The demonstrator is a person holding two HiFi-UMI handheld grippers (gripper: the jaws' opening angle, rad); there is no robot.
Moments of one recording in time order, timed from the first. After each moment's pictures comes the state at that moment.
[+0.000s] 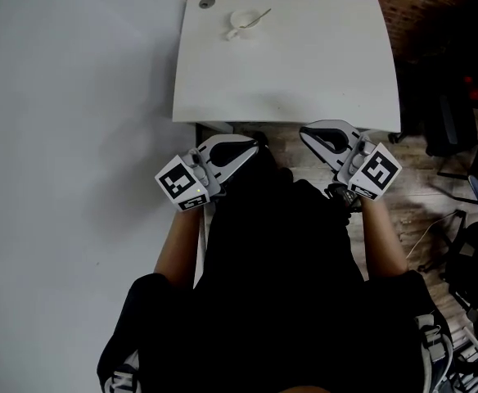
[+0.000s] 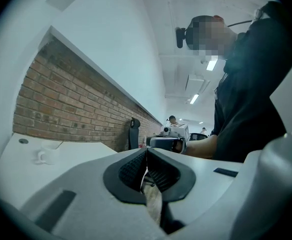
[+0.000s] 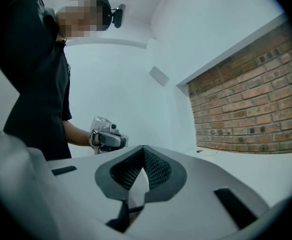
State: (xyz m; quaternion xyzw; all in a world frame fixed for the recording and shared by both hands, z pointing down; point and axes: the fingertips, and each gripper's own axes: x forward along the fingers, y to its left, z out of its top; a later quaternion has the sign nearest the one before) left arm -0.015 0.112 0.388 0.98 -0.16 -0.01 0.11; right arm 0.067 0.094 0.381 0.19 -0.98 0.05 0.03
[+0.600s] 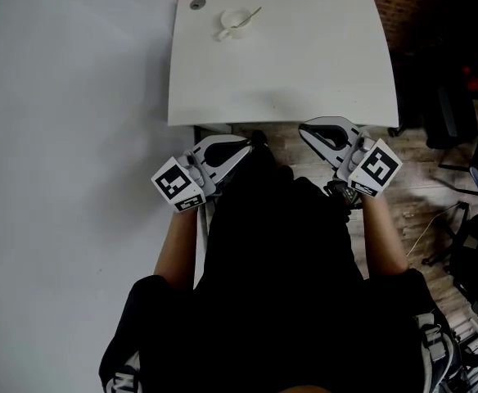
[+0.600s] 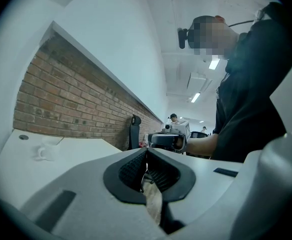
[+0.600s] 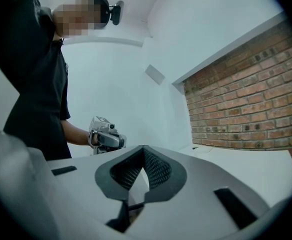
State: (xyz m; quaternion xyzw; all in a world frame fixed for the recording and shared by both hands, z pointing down) left arm -0.013 0.104 0.398 0.98 -0.16 0.00 0.13; right arm 0.081 0.085 0.385 0.20 -0.98 0.06 0.04
